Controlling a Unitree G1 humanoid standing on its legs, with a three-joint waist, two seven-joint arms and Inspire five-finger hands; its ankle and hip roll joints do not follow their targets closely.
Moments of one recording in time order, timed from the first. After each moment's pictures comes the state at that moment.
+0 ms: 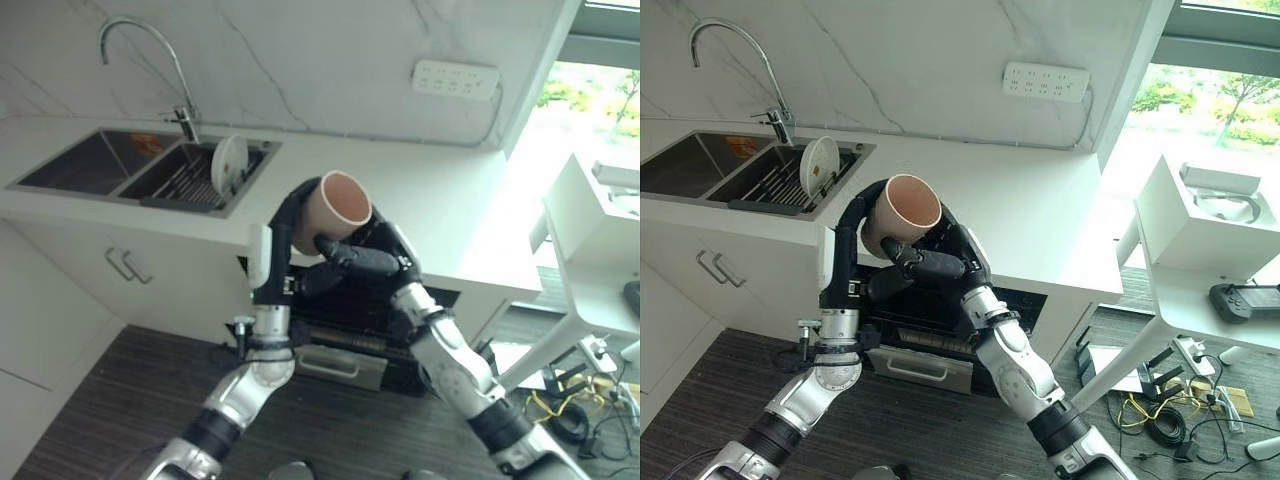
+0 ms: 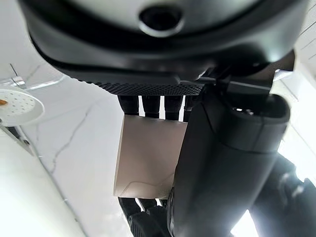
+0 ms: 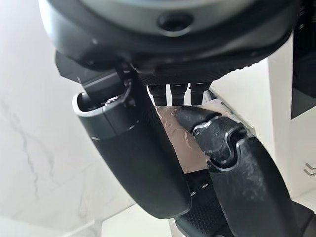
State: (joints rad) left arm -0.29 0.37 -0.47 0.25 0.35 -0.39 0.82; right arm -0.38 -0.24 0.48 0.05 0.89 -0.11 -0.11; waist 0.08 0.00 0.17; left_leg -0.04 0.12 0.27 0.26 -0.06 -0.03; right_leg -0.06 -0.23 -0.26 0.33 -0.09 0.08
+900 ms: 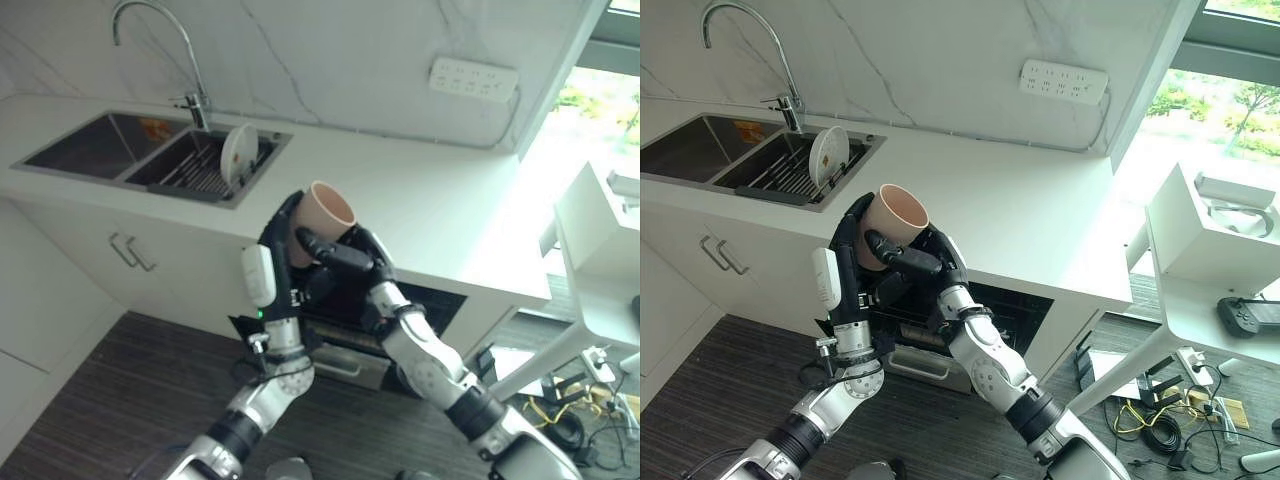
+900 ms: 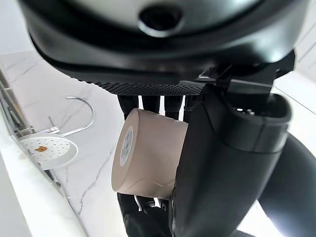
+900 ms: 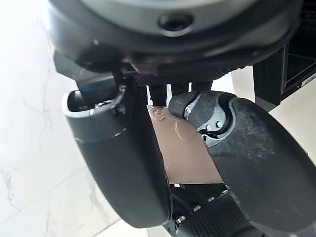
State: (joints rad) left arm -0.31 0.29 -0.52 0.37 0.46 -0.35 1.08; right arm -0.46 -0.19 0.60 0.13 0.94 -0.14 -0.28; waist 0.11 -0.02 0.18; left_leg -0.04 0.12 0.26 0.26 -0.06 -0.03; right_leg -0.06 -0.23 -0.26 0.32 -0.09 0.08
